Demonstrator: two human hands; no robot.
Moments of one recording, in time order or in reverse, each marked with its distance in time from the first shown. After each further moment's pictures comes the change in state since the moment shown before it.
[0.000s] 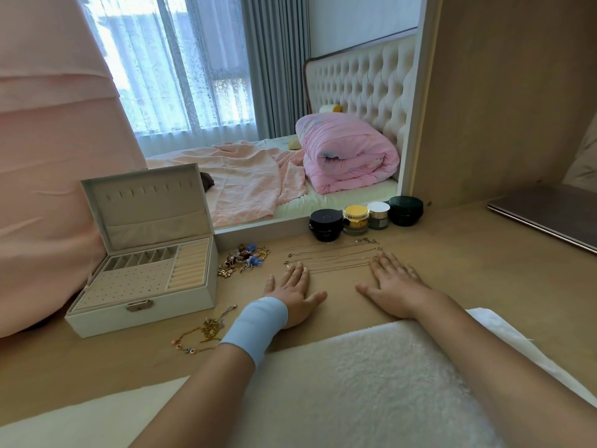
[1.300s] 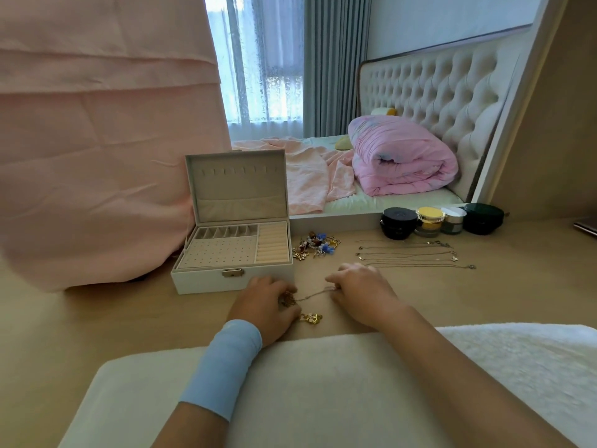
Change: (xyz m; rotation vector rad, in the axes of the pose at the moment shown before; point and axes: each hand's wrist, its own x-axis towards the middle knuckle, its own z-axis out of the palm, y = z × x) left_hand -0.133 -0.134 0.013 -0.166 0.508 -0.128; right_hand -0.025 -0.199 0.024 -0.108 0.310 -0.449
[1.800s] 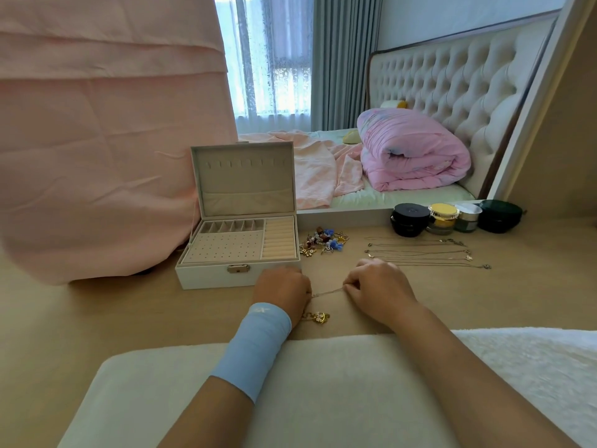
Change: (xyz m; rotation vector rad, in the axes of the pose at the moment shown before) left_hand 0.026 0.019 0.005 0.355 0.057 0.157; right_hand 0.000 0.011 0.007 0.046 0.128 0.068
